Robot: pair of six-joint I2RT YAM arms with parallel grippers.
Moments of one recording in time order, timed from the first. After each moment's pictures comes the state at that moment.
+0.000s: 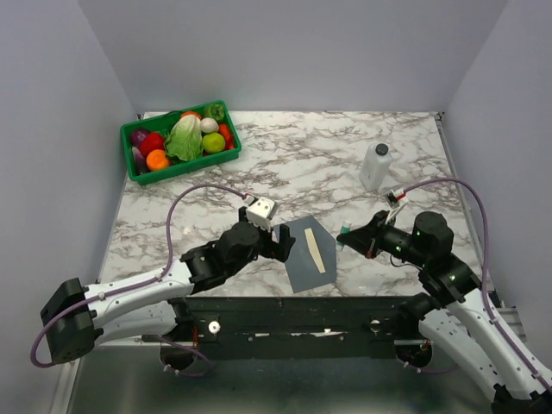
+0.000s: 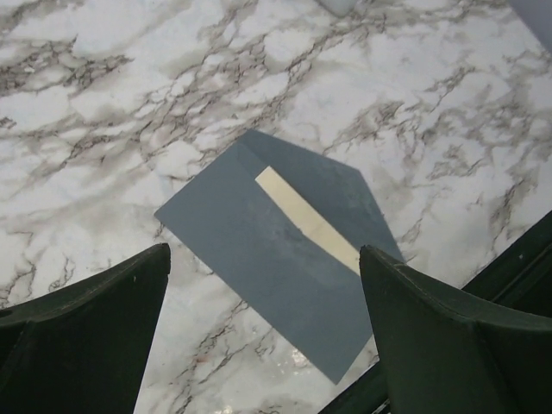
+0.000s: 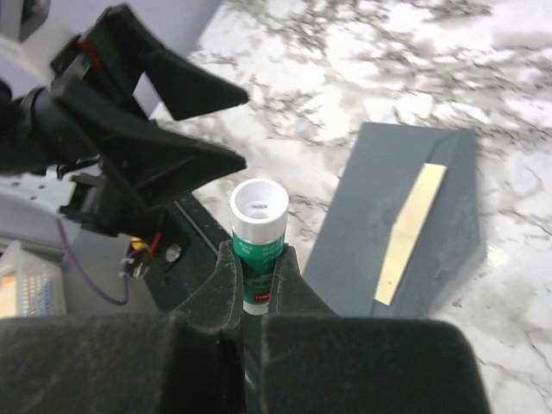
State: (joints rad) left arm -1.04 0.99 0.65 -0.03 -0.33 -0.40; right arm 0.48 0.51 0.59 -0.33 -0.47 0.49
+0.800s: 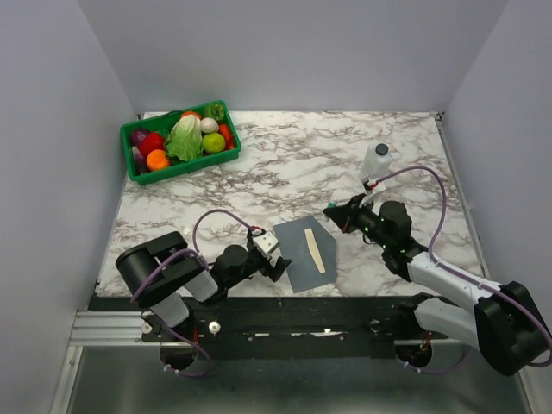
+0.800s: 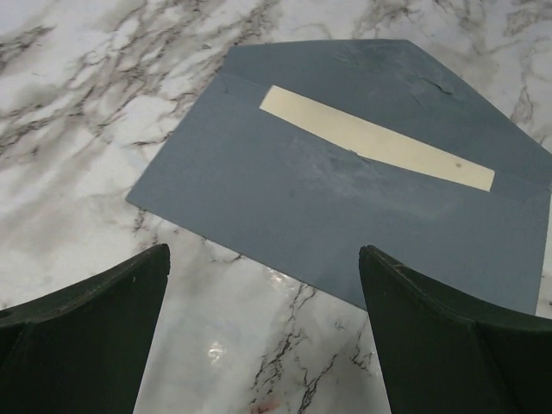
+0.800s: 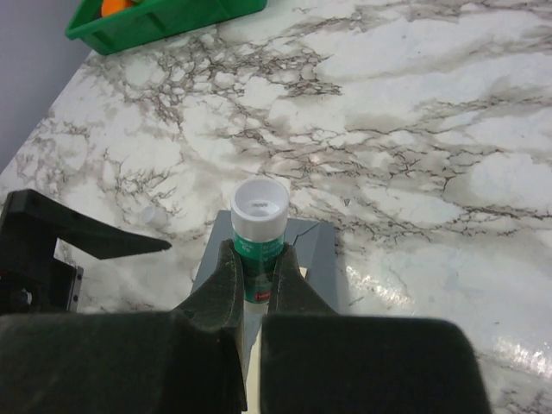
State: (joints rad) left arm -0.93 1.57 0.11 1.25 -0.06 -0.03; right arm 0.48 1.06 0.35 0.50 -0.20 0.37
